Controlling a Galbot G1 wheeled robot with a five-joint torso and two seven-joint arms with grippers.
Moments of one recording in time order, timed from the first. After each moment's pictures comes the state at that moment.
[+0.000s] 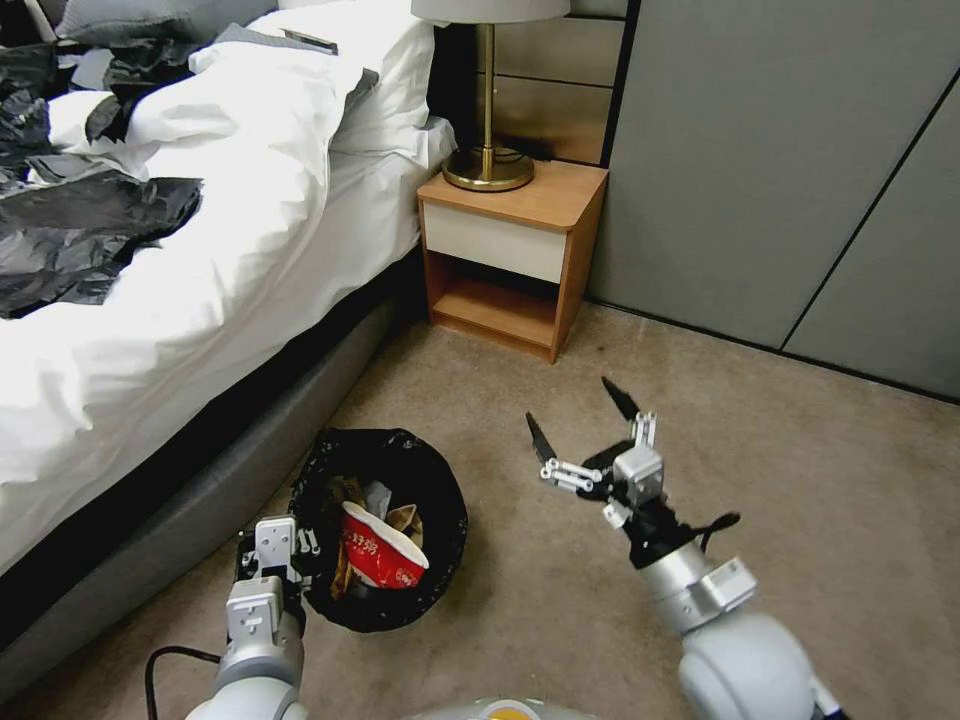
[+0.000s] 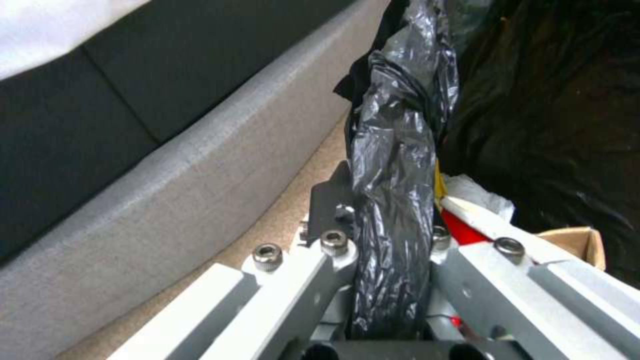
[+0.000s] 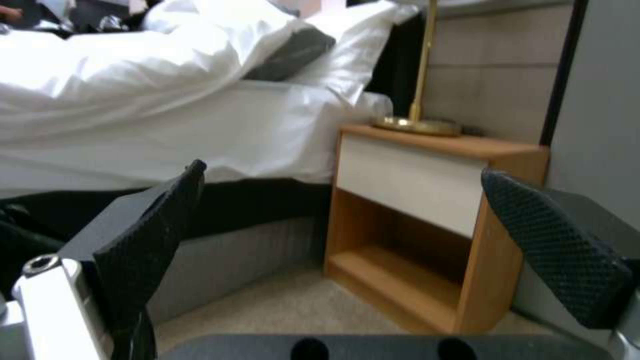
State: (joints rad) left arm 1.82 -1.50 -0.54 -2.28 -0.02 0.40 -0.27; right arm -1.55 1.19 0.24 2.12 0.10 0.24 0.02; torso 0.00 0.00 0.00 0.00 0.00
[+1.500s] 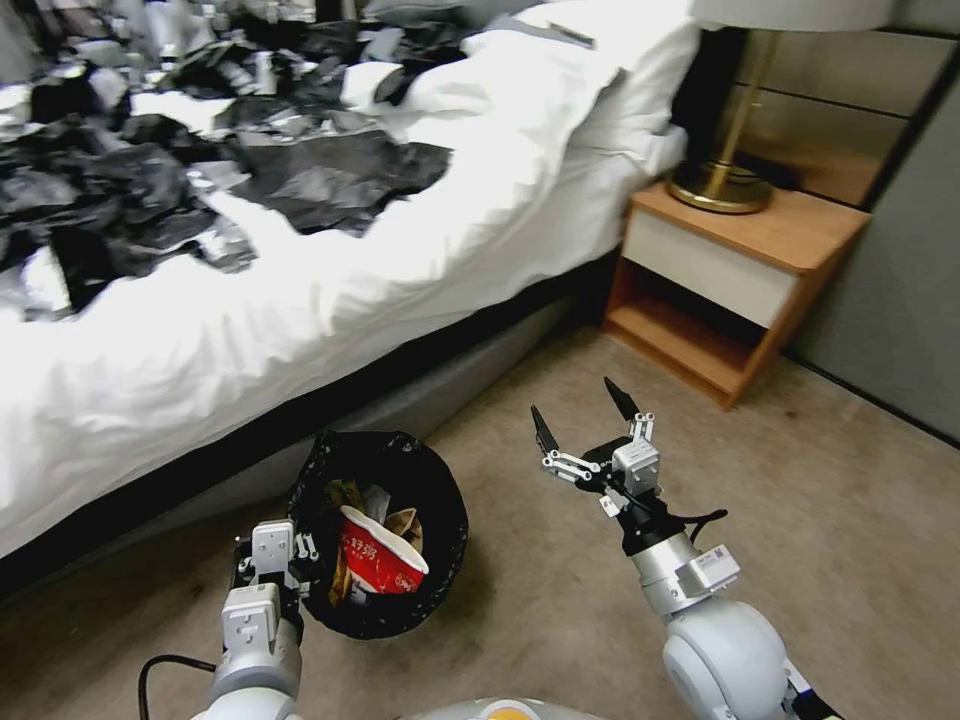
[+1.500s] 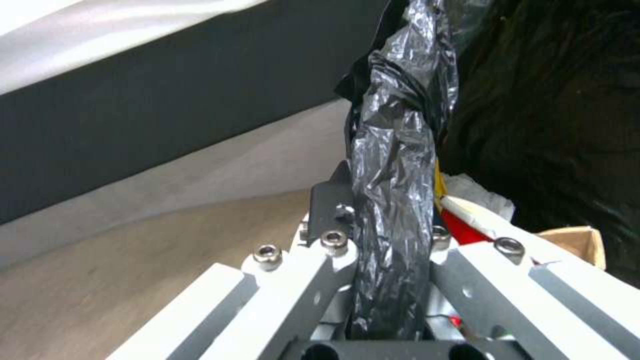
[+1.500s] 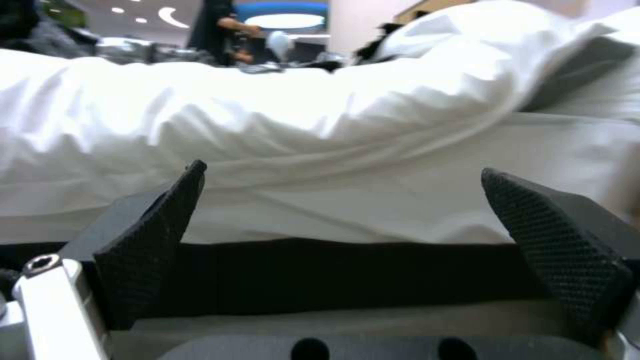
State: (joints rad) left arm 1.84 -1.51 -0.54 -2.29 -0.01 0.40 -0.27; right arm -1.49 1.16 0.24 2.10 0.15 0.25 0.04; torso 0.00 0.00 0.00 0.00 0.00
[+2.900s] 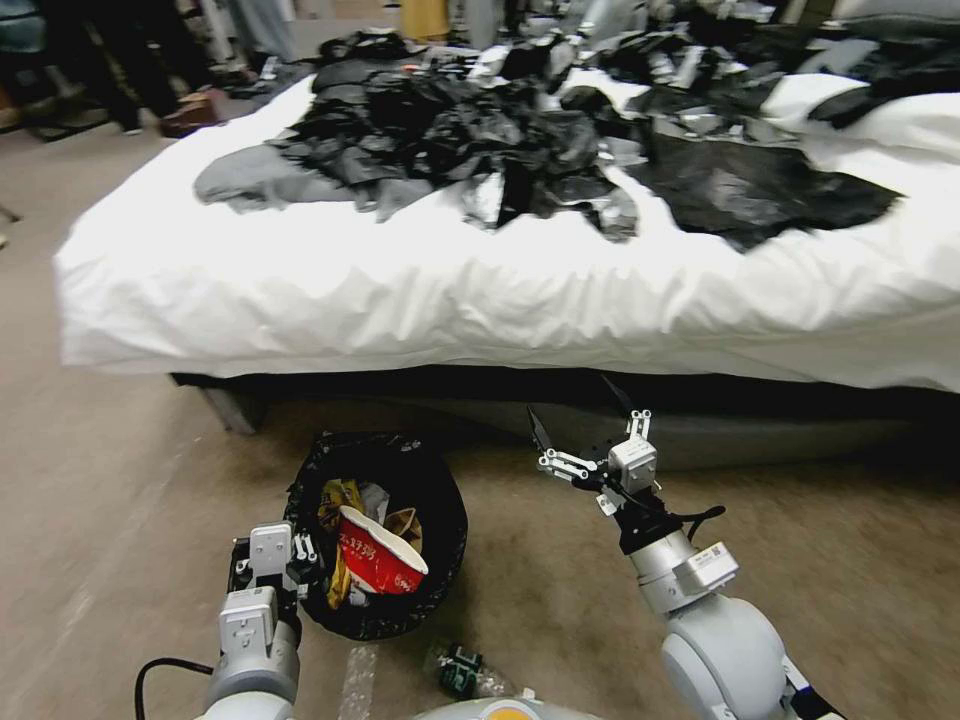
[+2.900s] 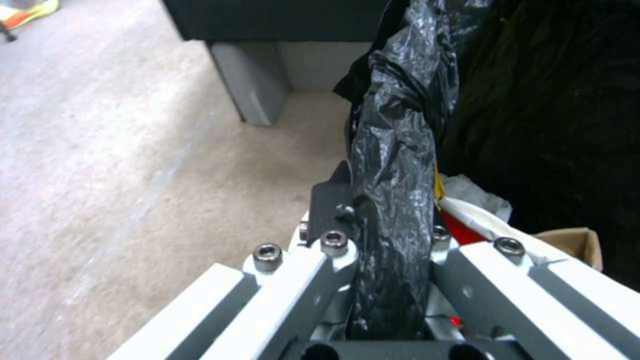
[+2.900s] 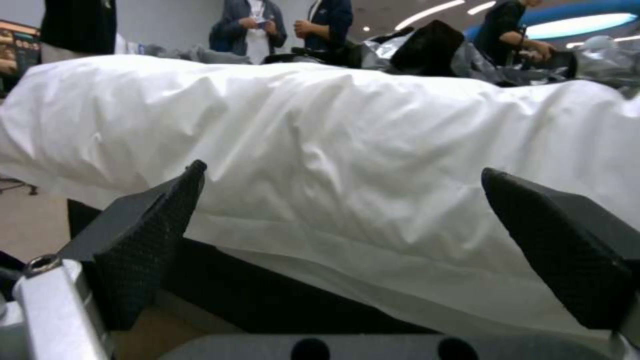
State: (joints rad) left arm 1.85 -1.51 -0.54 -2.30 -0.01 0.39 -0.27; right arm -1.48 1.16 0.23 2.11 0.15 0.24 0.03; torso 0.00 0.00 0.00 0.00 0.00
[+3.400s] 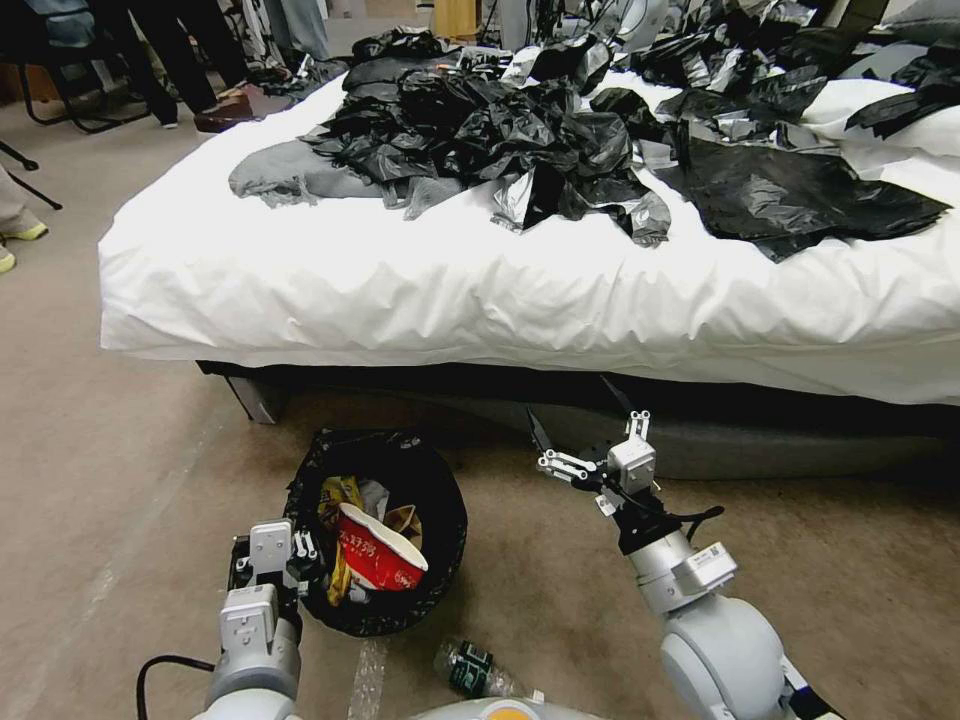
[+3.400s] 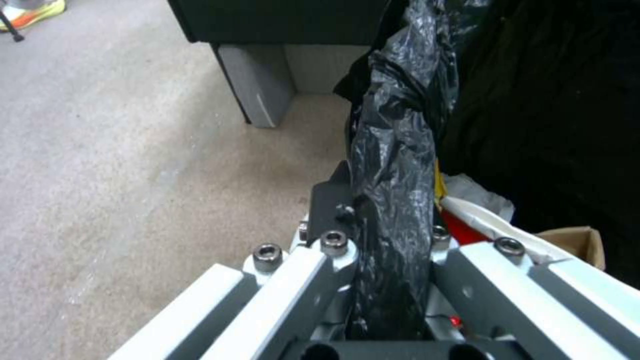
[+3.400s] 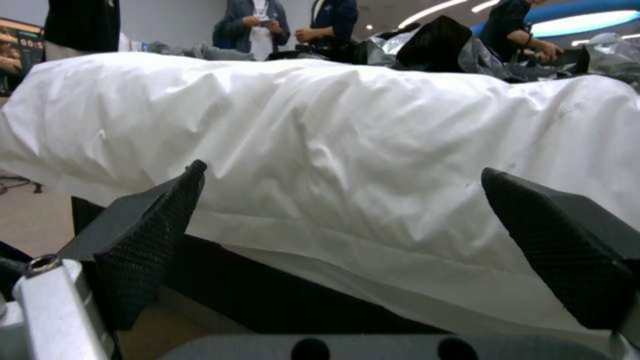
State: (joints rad) left arm 1.84 -1.51 -0.54 -2.30 -0.01 0.39 -0.27; right arm -1.48 1.16 0.23 2.10 0.15 0.24 0.03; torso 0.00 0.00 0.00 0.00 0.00
